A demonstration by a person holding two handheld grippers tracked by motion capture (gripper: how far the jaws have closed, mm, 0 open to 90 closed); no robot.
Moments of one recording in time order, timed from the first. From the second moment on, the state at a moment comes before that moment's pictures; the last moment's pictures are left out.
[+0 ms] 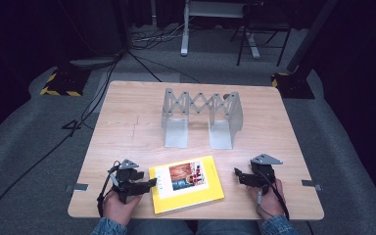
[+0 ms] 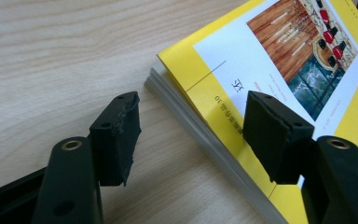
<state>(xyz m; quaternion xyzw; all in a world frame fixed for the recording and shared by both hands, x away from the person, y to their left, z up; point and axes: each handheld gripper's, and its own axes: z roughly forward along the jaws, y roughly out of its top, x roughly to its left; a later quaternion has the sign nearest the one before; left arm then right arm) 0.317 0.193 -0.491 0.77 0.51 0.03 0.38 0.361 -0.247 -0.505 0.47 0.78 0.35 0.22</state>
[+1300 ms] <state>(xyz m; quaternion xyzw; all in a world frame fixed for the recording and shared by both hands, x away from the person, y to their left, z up) 0.315 0.180 -0.494 0.77 0.50 0.01 0.39 0.333 -0.196 -0.490 0.41 0.84 0.34 0.12</state>
